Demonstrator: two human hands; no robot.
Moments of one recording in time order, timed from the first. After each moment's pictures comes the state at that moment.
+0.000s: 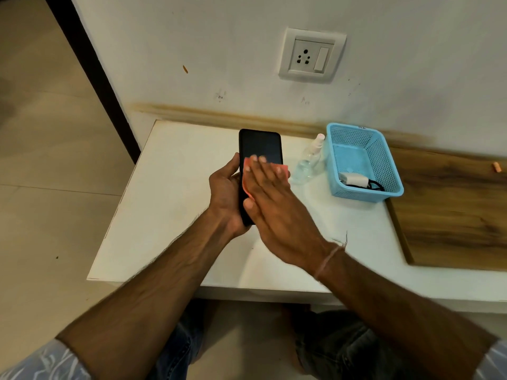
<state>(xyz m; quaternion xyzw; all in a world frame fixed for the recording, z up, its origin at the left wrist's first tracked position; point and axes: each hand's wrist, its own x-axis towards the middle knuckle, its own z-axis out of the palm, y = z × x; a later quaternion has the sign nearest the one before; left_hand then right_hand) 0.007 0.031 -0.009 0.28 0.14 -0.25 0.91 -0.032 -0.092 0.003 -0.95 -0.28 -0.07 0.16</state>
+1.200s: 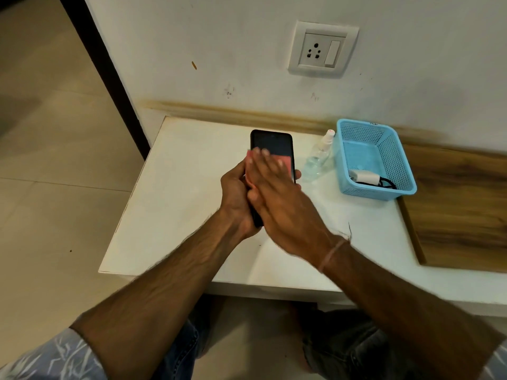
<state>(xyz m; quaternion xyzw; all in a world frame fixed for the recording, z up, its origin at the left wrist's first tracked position) 0.004 0.022 -0.018 0.26 0.12 -0.24 0.93 -0.026 -0.085 0.006 -0.94 -0.28 -0.05 0.19</state>
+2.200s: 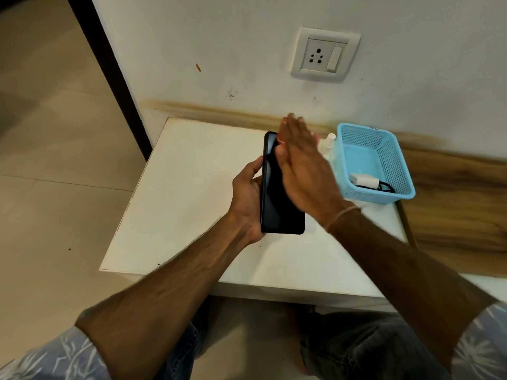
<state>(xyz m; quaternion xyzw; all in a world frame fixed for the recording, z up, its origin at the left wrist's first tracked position) 0.000 0.014 -0.017 0.34 0.13 -0.25 0.90 0.026 -0.100 0.032 -0.96 -0.16 -0.10 0.21</state>
